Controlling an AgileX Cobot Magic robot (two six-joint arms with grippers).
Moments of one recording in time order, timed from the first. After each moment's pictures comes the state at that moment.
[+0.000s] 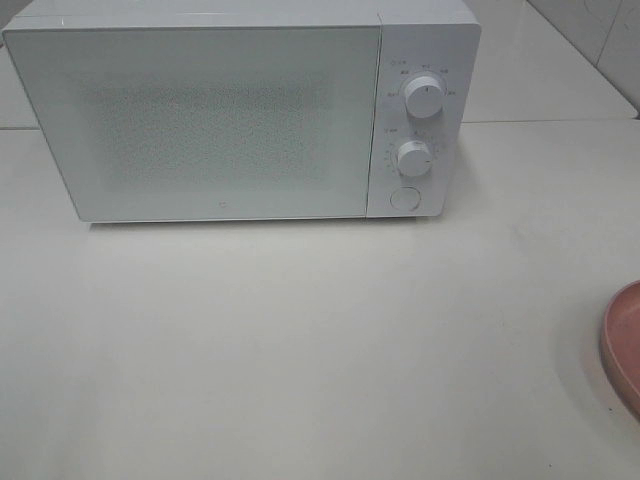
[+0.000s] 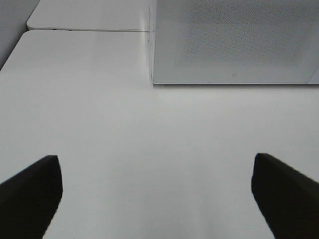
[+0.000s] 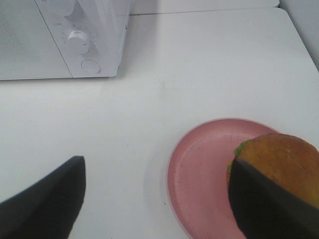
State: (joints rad) left arm 0.09 -0.01 -0.50 -0.19 1.05 0.13; right arm 0.11 0.25 -0.56 -0.08 0.89 0.16
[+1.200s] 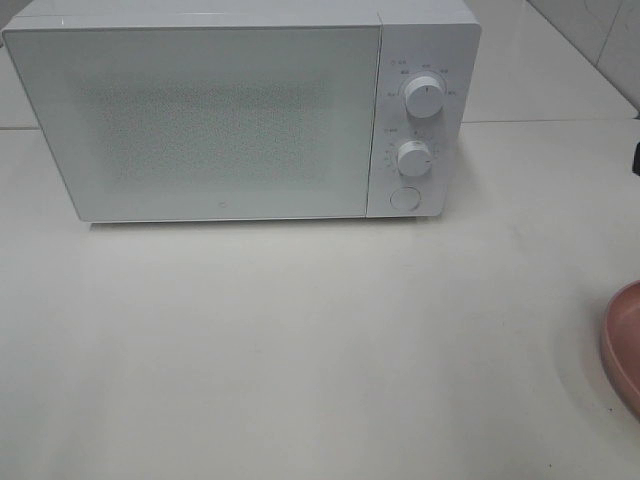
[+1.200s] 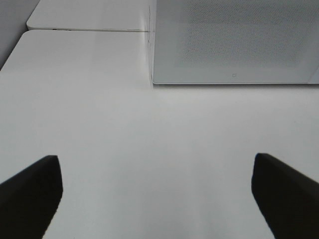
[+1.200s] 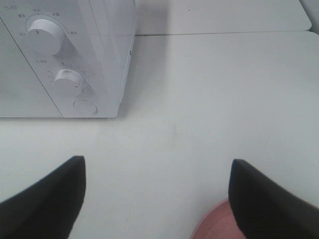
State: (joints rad) left arm 0.09 -0.01 -0.50 -0.19 1.05 0.13; right arm 0.11 0.82 -0.49 -0.08 0.24 0.16
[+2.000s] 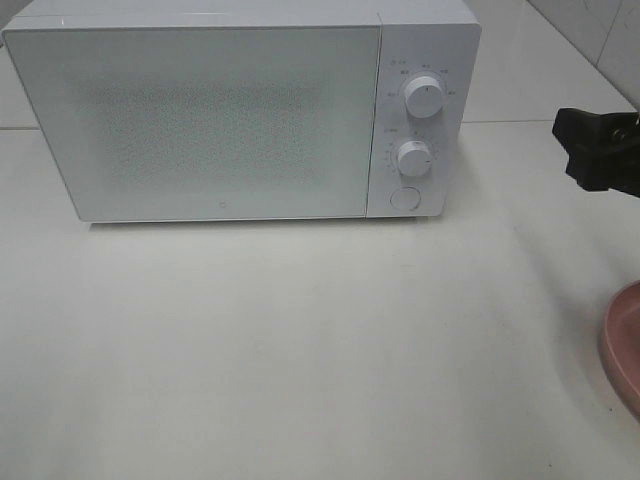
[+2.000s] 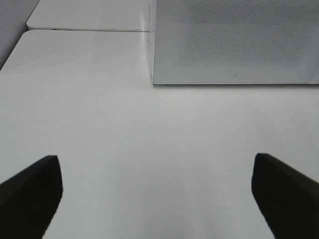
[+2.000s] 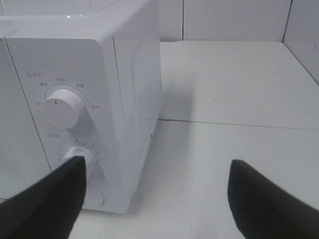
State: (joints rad) left arm 0.09 -0.01 -0.50 -0.19 1.05 0.13; right arm 0.11 1.22 -0.30 -0.13 -0.71 0.12
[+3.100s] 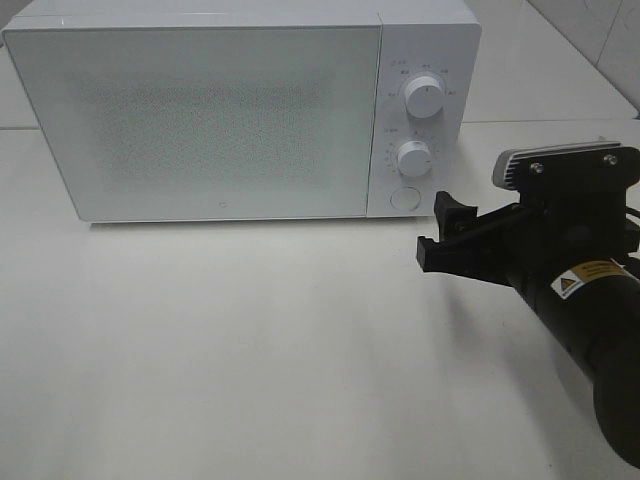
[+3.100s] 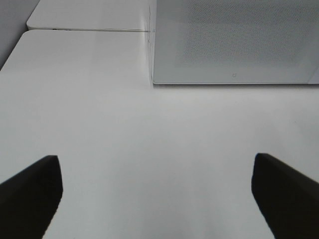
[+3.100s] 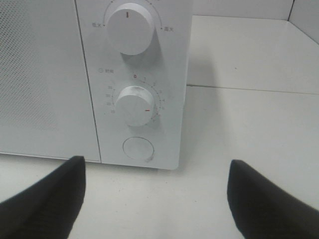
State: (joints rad) left arm 0.09 -0.01 -0.50 -0.19 1.05 0.13; right arm 0.78 1.68 -0.31 0.71 -1.20 -0.22
